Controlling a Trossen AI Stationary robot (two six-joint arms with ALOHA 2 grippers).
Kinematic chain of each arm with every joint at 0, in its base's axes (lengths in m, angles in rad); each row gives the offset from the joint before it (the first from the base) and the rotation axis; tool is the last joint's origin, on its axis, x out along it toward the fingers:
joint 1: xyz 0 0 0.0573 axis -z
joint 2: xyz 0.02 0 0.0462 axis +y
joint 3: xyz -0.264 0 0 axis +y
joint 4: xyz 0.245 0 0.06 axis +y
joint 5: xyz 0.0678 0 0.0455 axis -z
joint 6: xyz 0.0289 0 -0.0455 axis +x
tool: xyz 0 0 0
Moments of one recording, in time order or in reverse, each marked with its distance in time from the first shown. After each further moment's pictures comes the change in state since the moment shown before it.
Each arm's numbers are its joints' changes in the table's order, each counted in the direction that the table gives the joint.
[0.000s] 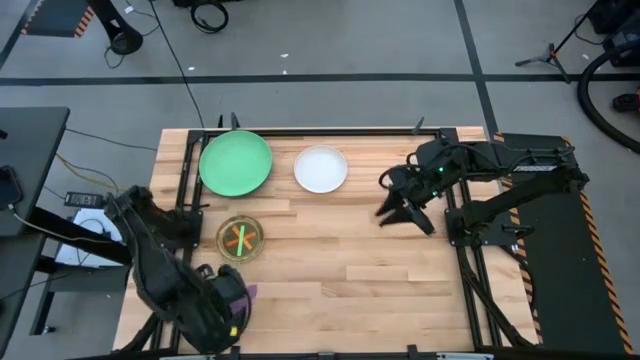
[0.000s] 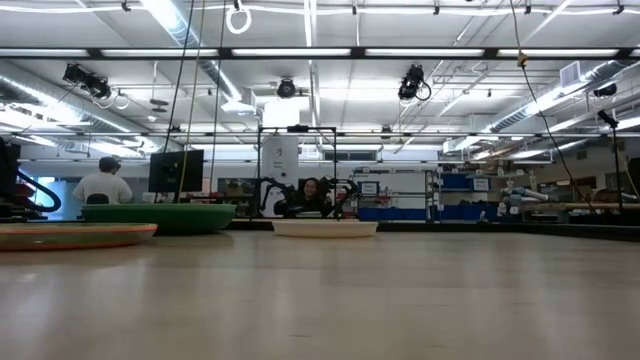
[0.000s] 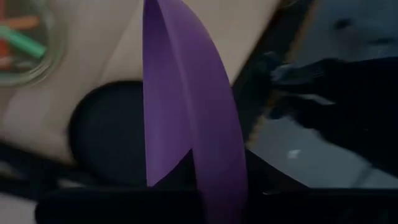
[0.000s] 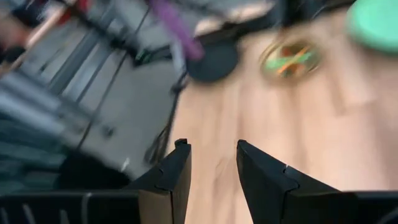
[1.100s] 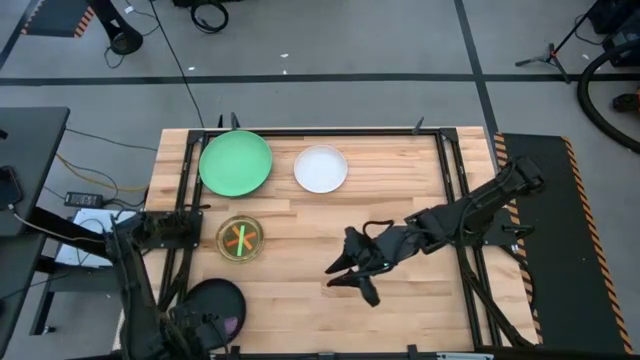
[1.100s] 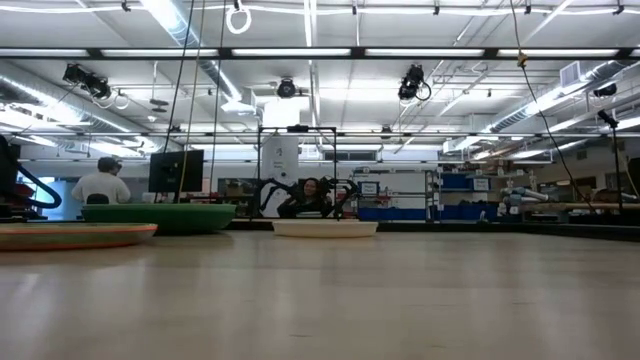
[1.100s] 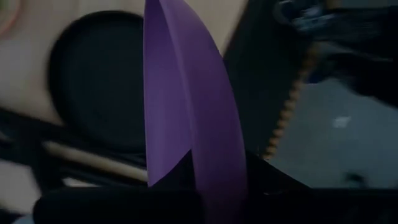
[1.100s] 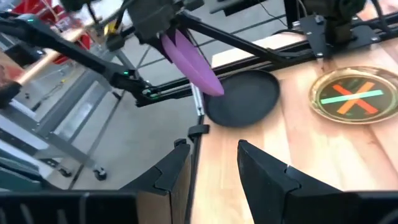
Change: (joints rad) left arm 0.217 0.198 -0.085 0.047 0.030 -0.083; right arm -0.394 0.416 0.000 -0.594 0.465 0.204
